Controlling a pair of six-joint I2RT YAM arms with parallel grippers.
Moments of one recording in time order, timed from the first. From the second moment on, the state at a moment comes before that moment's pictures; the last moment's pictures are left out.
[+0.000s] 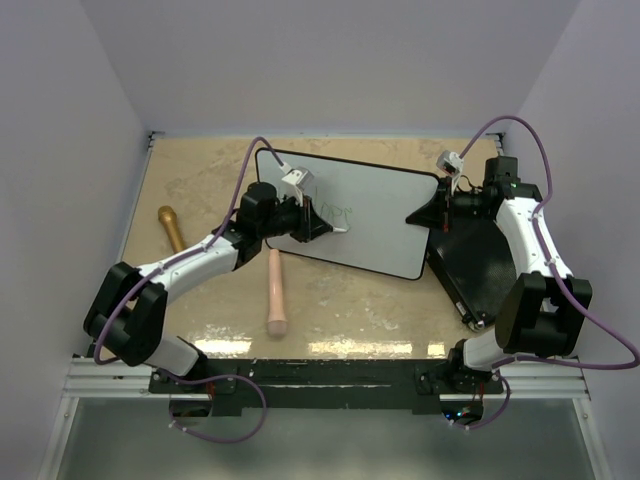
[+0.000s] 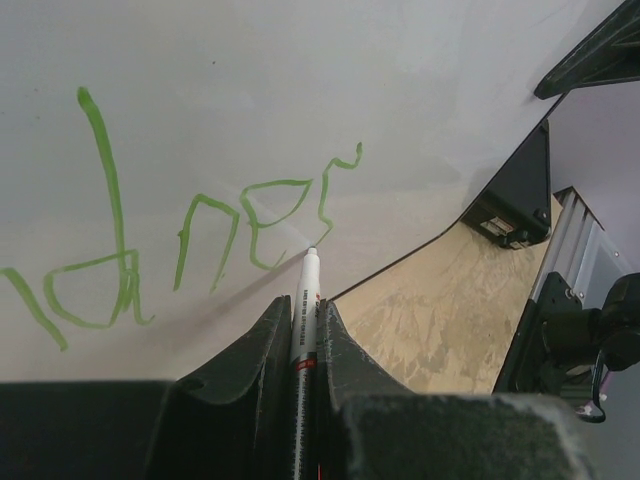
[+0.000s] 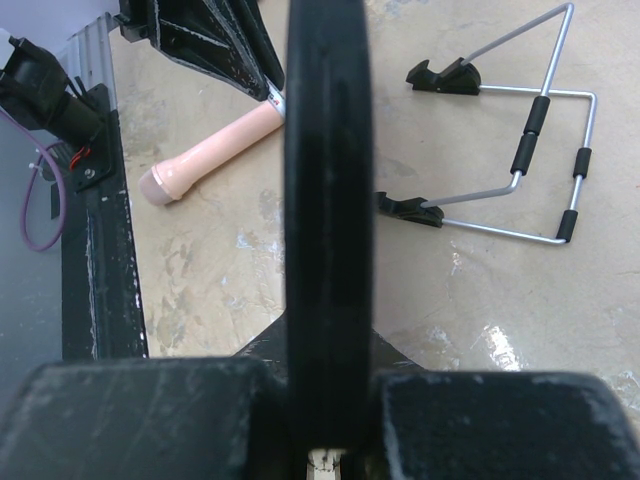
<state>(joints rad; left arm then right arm) -0.56 1.48 0.89 0.24 0.46 -0.39 -0.13 1.49 1.24 -0.90 -1.24 -0.78</state>
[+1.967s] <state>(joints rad) -0.64 1.47 1.01 0.24 0.37 -0.38 -0.13 1.49 1.24 -0.91 -1.24 -0.78</state>
